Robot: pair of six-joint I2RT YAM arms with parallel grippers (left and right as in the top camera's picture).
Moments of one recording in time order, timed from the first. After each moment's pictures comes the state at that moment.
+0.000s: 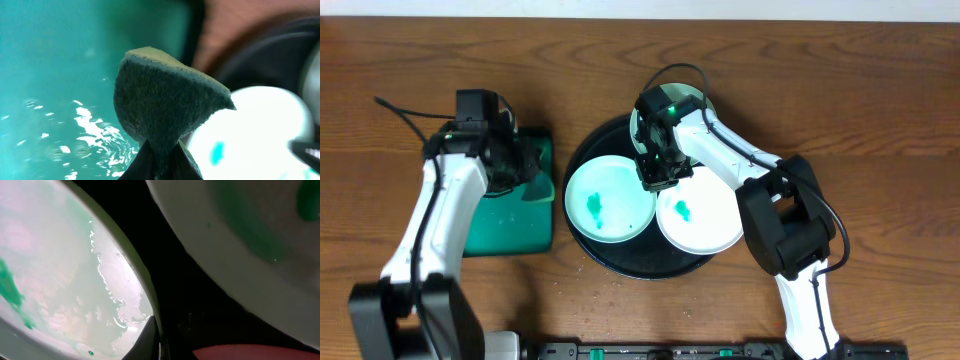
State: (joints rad) left arm 0.06 1.55 1.12 -0.81 0.22 -0.30; right arm 0.57 2.24 1.70 -1.02 -0.28 0.27
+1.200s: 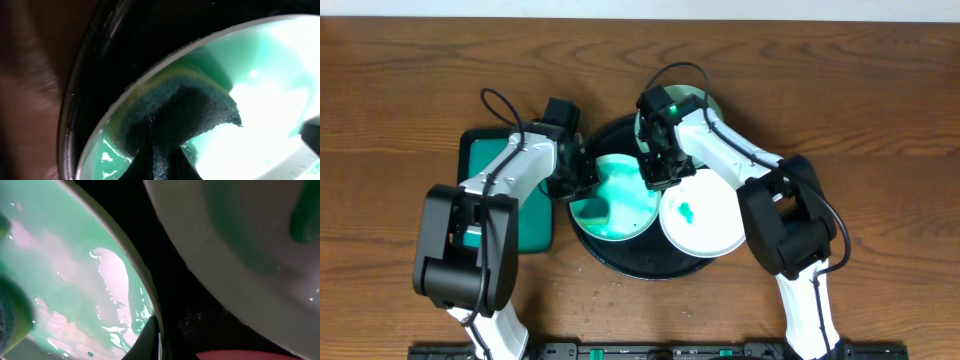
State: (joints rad) left arm -0.22 1.90 1.16 -0.77 0.32 -0.48; right arm 0.56 2.24 1.70 -1.04 -0.25 0.27
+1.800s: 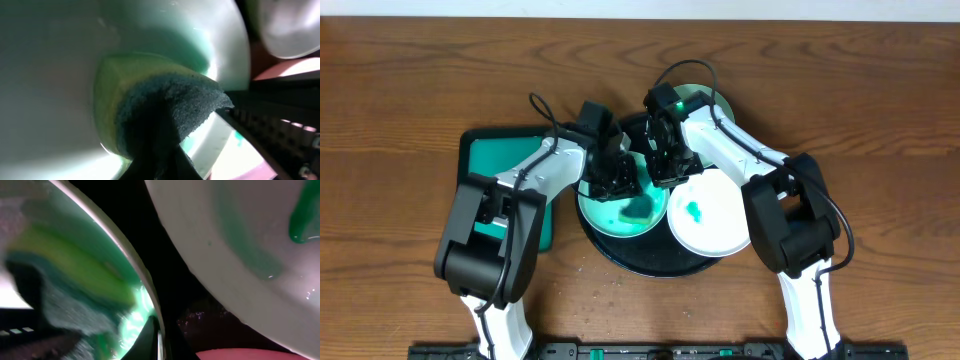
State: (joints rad) left arm -0.34 1.96 1.16 -0.57 0.63 -0.48; right arm 0.54 2.24 1.70 -1.05 -0.22 0.27
